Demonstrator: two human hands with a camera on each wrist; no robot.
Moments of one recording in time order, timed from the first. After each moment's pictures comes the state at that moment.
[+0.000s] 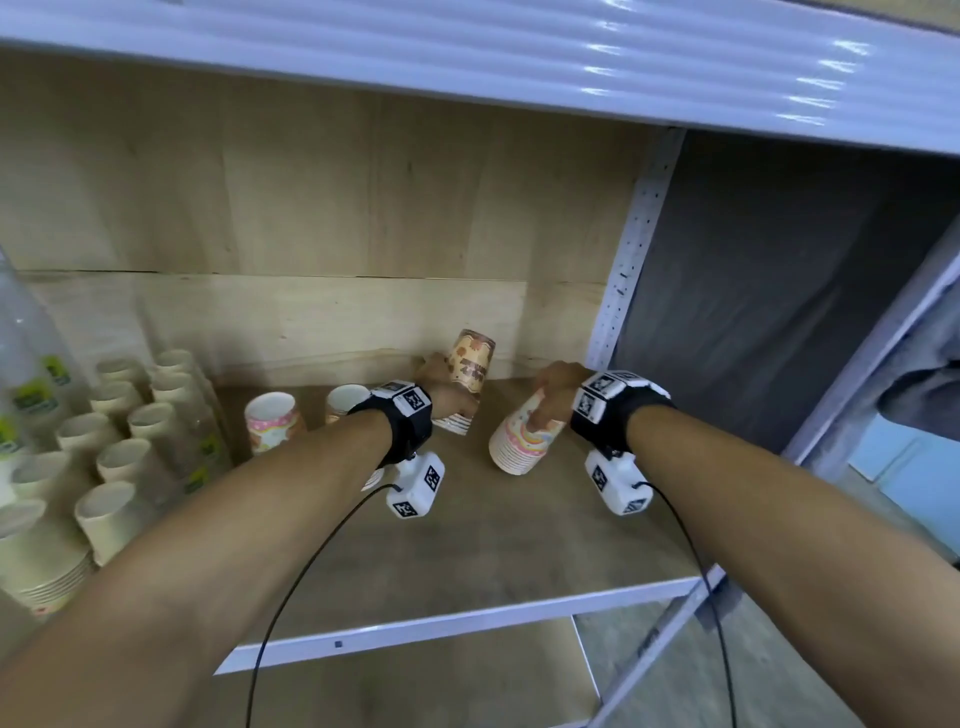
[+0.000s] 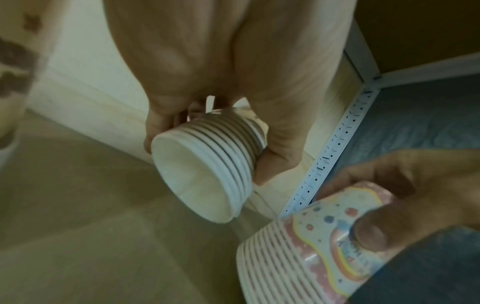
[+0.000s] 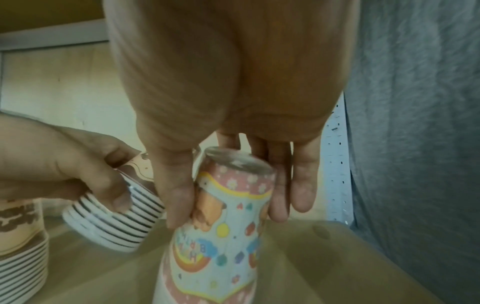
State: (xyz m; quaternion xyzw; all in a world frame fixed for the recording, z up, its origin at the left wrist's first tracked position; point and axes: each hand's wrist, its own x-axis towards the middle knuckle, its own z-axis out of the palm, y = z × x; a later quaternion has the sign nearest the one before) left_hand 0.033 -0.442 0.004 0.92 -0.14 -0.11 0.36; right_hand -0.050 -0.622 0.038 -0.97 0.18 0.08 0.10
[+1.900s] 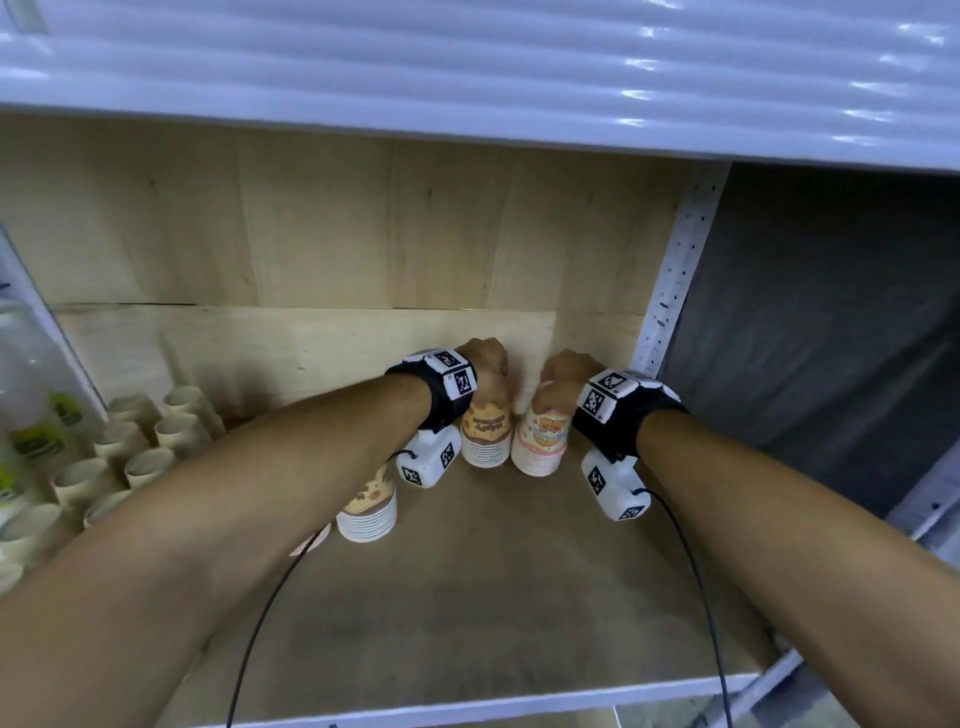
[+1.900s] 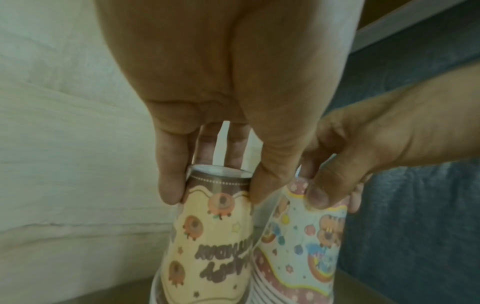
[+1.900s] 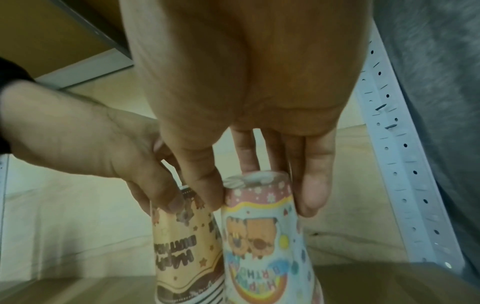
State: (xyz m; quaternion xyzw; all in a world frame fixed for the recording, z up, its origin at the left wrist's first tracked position) left_hand 0.063 -0.480 0.079 0.95 -0.28 -0.09 0.14; right_hand 0.013 -0.634 0.062 -0.98 0.12 0.05 0.12
